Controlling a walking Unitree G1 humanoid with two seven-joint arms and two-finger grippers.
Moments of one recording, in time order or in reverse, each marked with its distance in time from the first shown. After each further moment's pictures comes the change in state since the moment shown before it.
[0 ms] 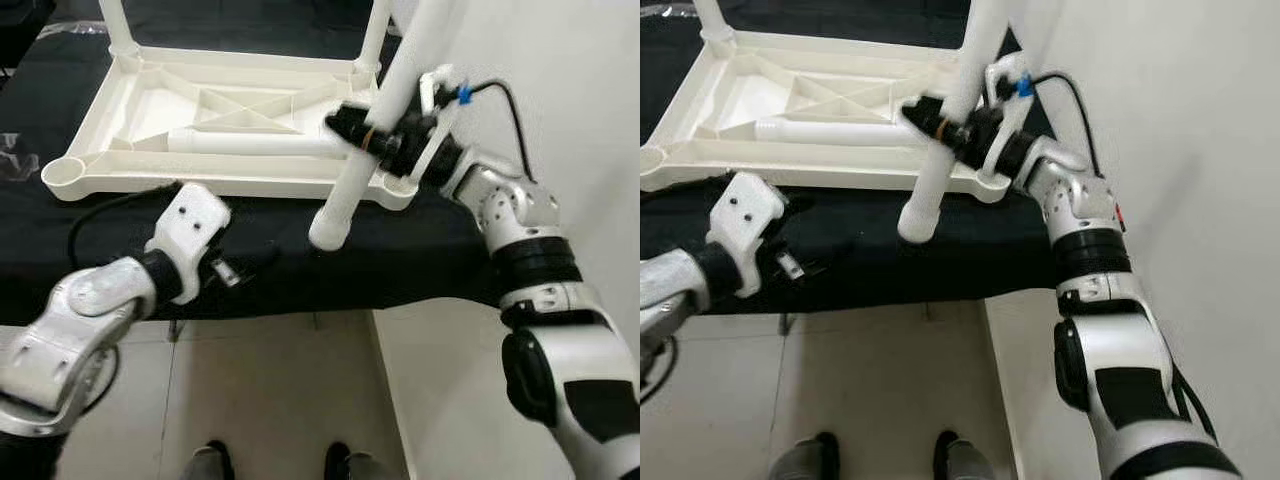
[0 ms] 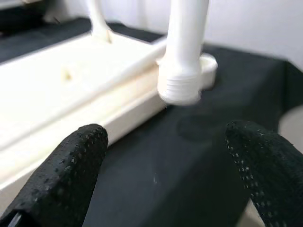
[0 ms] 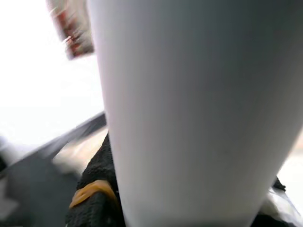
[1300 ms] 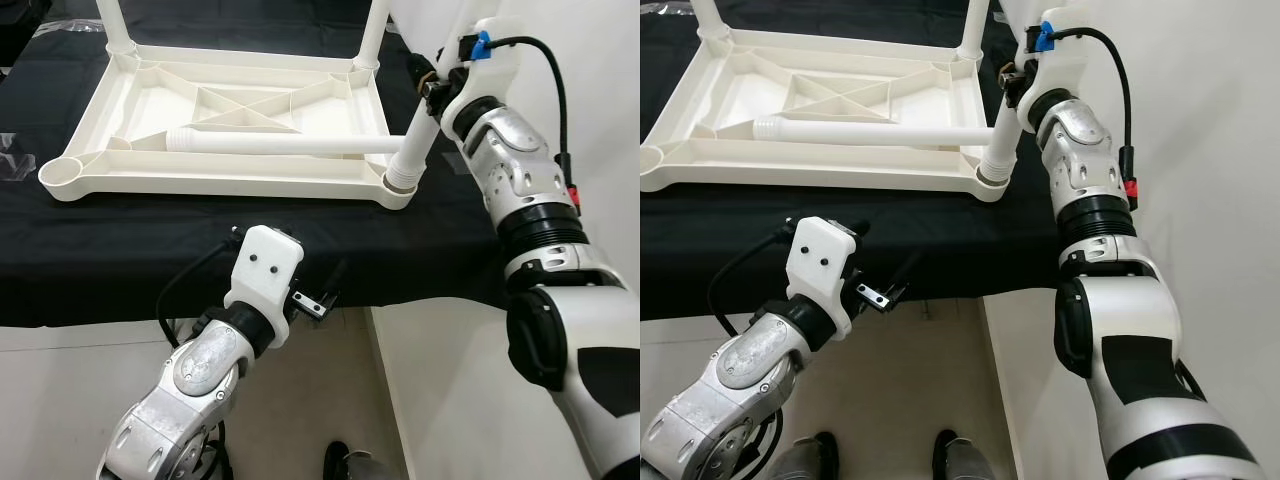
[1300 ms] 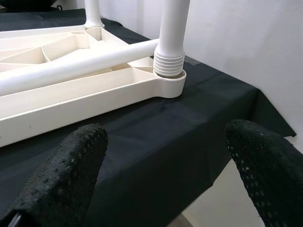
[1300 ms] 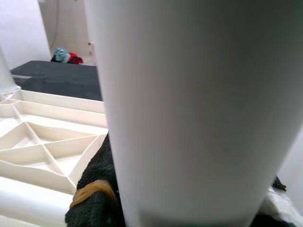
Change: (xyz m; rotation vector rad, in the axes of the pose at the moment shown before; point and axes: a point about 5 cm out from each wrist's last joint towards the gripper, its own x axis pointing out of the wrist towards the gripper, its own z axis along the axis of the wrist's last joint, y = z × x) left arm 0.005 -0.083 -0.005 -0.222 -0.039 0.081; right arm -0.004 -0.034 -0.008 -0.258 0.075 -0.497
